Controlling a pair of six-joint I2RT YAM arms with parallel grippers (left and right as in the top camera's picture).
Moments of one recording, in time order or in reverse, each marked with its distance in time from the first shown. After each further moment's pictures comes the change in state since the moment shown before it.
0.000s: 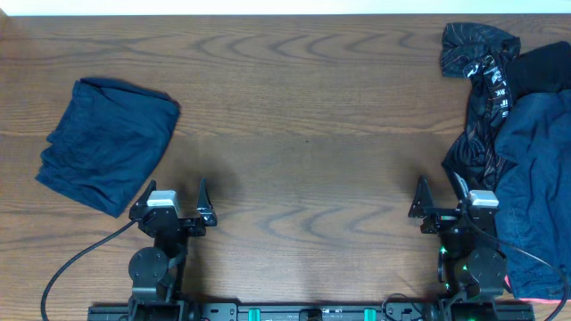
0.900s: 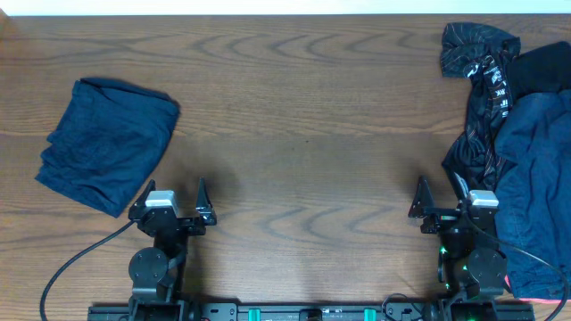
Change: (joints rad) left arm 0.000 0.000 -0.008 0.023 -0.008 -0.023; right arm 0.000 0.000 0.000 0.000 0.000 0.000
